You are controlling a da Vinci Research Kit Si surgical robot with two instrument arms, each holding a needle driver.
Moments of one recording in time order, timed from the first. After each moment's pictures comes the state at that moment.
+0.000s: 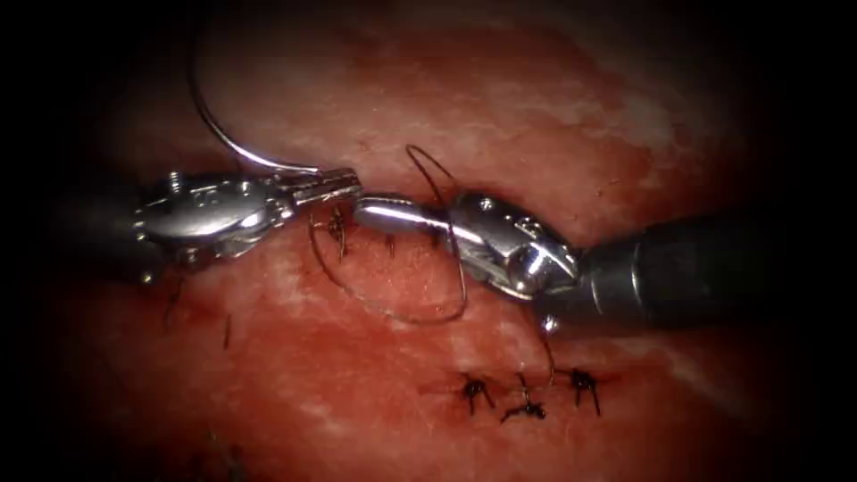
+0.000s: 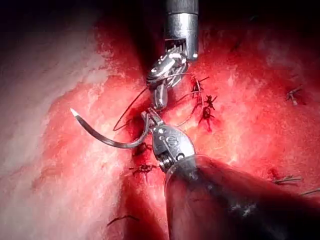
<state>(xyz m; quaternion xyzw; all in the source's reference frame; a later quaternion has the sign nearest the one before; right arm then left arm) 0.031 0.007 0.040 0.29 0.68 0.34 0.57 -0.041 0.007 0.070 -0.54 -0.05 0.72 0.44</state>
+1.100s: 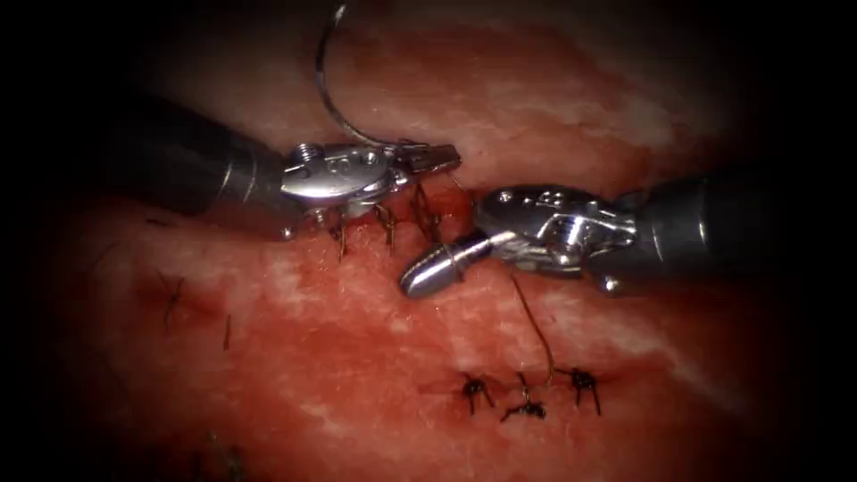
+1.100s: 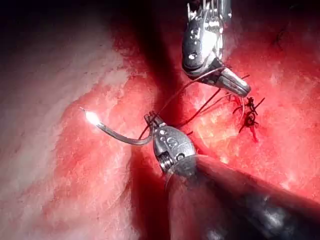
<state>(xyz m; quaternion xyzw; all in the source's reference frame) 0.030 0.007 0.038 0.58 0.52 0.09 0.61 -0.049 0.011 0.080 -0.52 -0.06 0.73 0.44</state>
